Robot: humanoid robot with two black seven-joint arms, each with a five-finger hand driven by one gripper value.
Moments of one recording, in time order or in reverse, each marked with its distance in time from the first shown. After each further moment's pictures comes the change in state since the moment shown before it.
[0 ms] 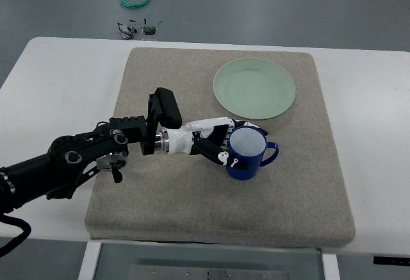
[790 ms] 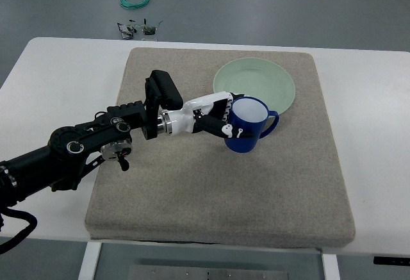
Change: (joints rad) left arm -0.022 -0.006 -0.103 -0.005 -0.008 0.135 0.000; right arm 0.000 0.000 0.000 0.000 0.000 0.000 -0.001
